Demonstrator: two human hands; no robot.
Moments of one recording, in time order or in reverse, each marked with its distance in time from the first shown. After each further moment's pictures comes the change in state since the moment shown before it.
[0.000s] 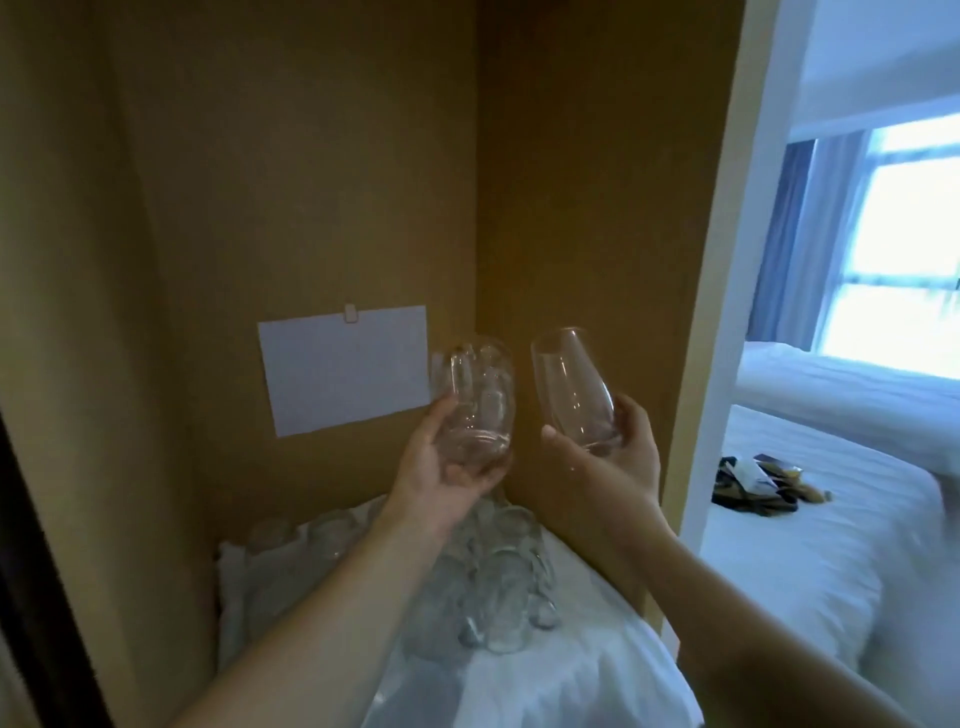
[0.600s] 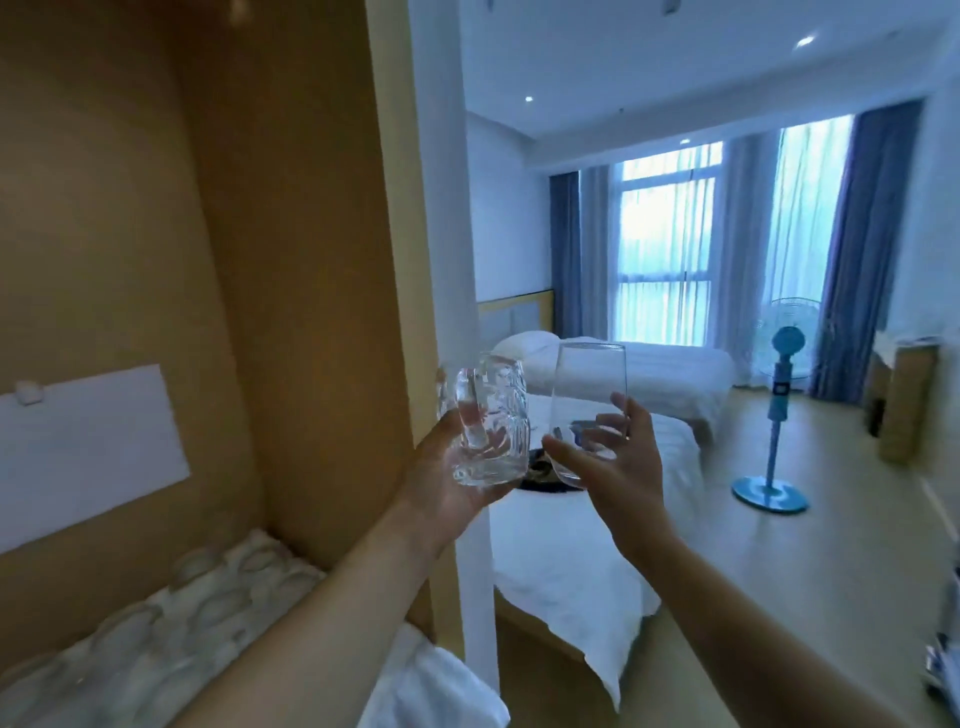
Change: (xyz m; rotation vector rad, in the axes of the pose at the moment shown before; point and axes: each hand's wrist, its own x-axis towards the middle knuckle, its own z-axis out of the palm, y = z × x) left_hand -0.008 -0.199 0.163 0.360 -0.613 -0.340; right_hand 0.033 -0.025 -0.257 -0.156 0.320 -0.089
